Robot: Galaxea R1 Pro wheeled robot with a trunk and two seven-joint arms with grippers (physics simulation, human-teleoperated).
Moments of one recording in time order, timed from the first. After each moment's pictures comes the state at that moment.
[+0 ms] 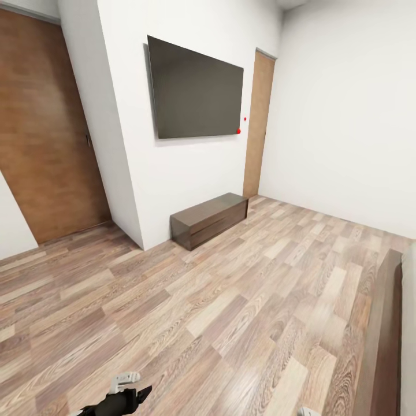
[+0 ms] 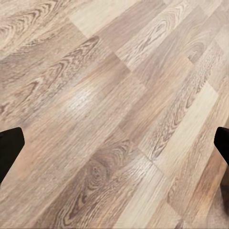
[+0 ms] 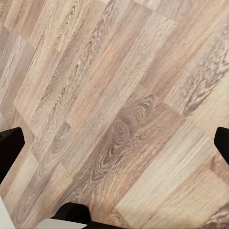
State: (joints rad) left arm -0.52 0.12 0.60 -0.02 -0.37 -0.16 -0.55; right arm -0.40 -0.14 0.35 -0.05 -0.72 -0.03 0.63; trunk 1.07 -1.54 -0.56
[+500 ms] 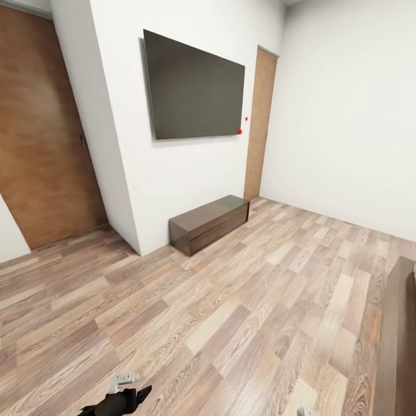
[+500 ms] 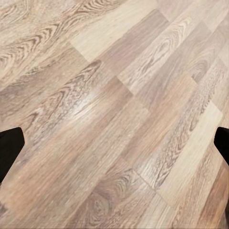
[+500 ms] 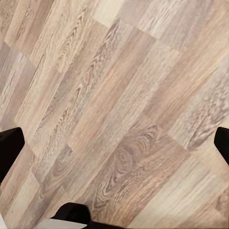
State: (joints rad) left arm -0.52 0.13 0.60 -0.02 -0.36 -0.16 -0.55; right arm -0.40 -0.14 0.35 -0.05 -0.72 -0.03 0.63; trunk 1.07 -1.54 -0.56
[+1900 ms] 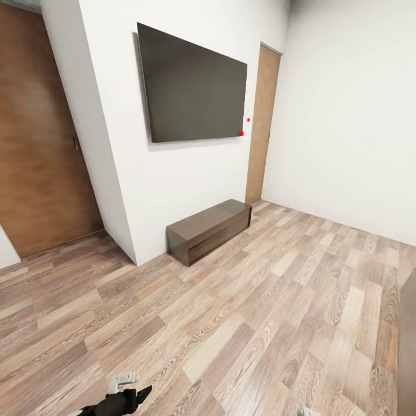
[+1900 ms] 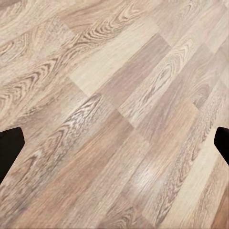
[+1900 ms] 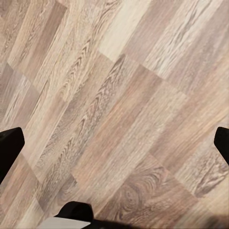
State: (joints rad) left arm -0.52 0.13 0.60 -0.02 -0.36 -0.15 -0.55; right arm -0.40 -0.14 0.35 -0.05 -0.72 -0.03 0.63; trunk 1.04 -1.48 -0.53
